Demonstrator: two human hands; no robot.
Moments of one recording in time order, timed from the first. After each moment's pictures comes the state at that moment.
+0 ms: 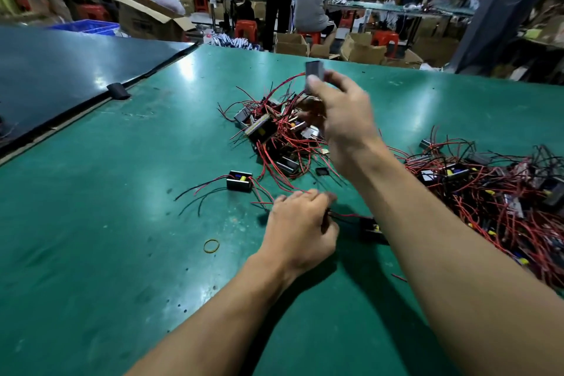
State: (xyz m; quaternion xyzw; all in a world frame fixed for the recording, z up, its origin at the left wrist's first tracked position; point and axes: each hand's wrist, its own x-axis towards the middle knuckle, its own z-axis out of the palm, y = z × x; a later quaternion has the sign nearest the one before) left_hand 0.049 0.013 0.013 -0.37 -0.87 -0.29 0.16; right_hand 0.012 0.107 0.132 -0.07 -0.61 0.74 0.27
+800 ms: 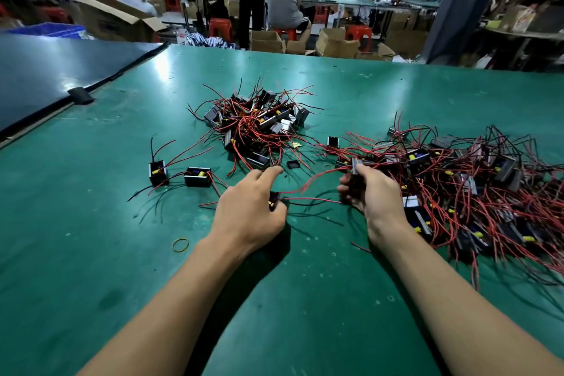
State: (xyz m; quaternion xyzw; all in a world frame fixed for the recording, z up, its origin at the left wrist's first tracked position) left_hand 0.029 0.001 0.017 -0.32 -0.90 -0.27 0.11; right_hand 0.099 0.186 0.030 -0.31 -0.56 0.72 0.27
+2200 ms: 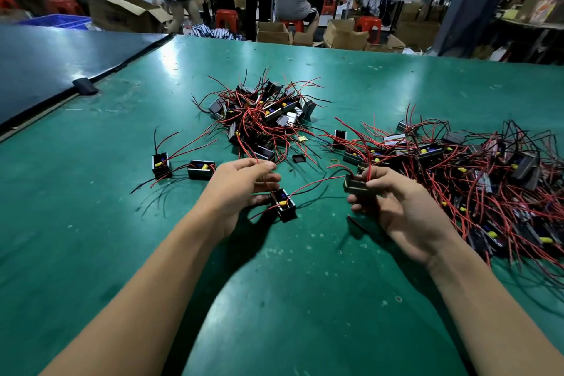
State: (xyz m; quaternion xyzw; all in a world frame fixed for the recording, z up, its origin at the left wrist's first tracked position) left_hand 0.013 -0.006 0.043 -0.06 -0.66 -0.71 -0.23; right_hand 0.145 0.195 0.044 -0.18 -0.54 0.82 0.12
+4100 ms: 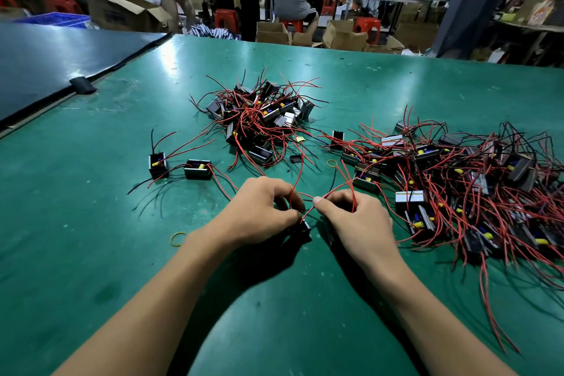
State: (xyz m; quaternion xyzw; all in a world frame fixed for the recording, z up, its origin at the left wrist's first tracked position) left_hand 0.036 0.000 0.033 -0.37 -0.83 -0.40 -0.10; right_hand 0.135 0.140 0.021 -0.31 -0.82 0.45 0.19
